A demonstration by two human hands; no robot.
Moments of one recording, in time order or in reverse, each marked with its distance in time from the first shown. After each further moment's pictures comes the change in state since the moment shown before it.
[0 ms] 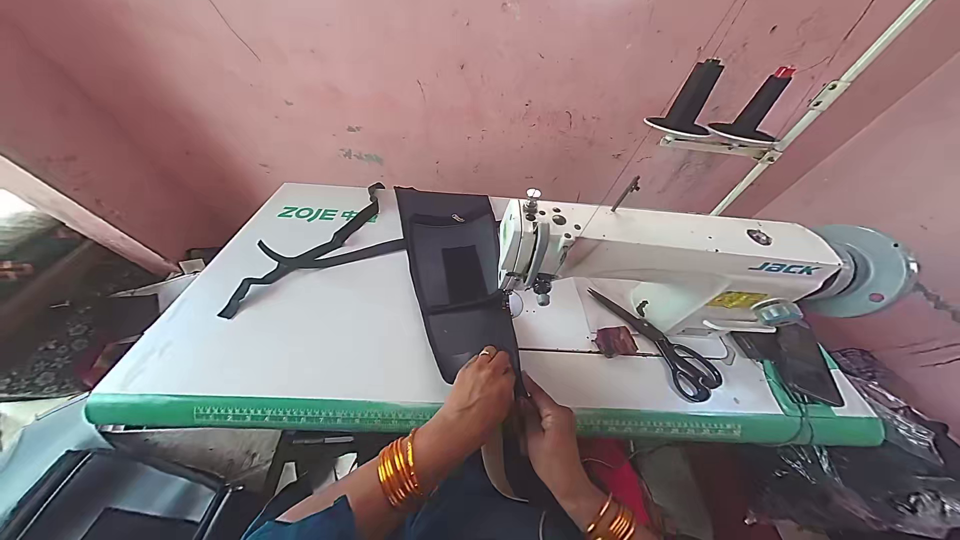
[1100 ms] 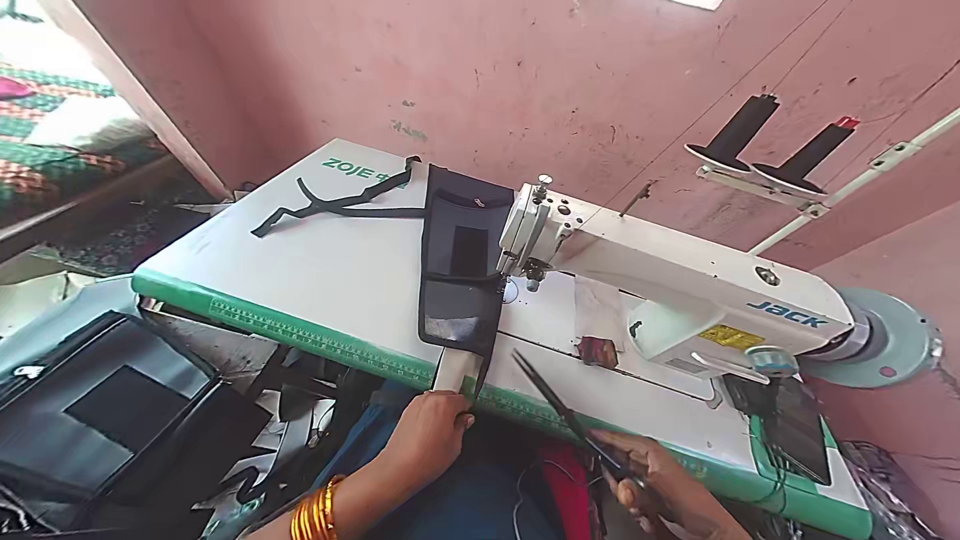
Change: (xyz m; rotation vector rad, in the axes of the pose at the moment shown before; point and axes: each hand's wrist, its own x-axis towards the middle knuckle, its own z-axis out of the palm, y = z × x) left_hand -0.055 0.065 -0.021 -0.434 -0.381 -0.640; right_hand 0.017 0.040 -0.225 0.276 -0.790 0.401
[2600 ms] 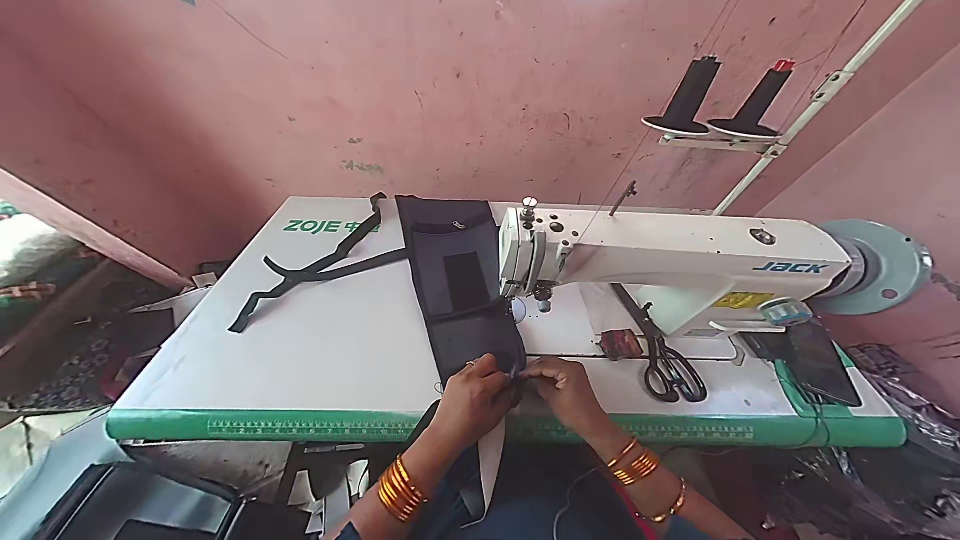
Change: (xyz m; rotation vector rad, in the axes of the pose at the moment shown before) left_hand 0.102 -0.060 -0.012 0.064 0.555 0.752; right_hand 0.170 -0.026 0.101 -0.466 0.545 -0.672
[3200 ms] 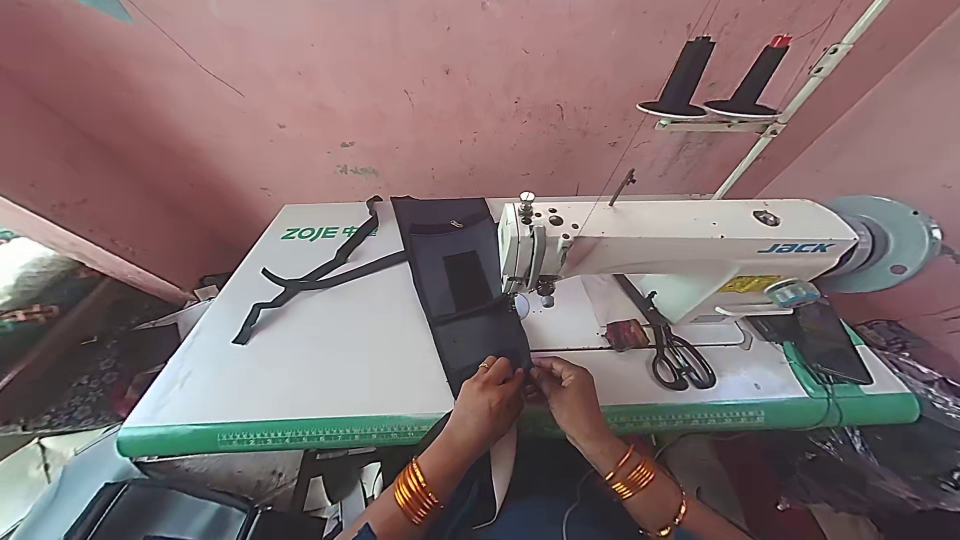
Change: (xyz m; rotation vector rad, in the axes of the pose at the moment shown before) left_hand -0.001 0.006 0.007 0.085 0.021 0.098; right_hand -0.003 -0.036 0.027 0.252 0.235 0.616
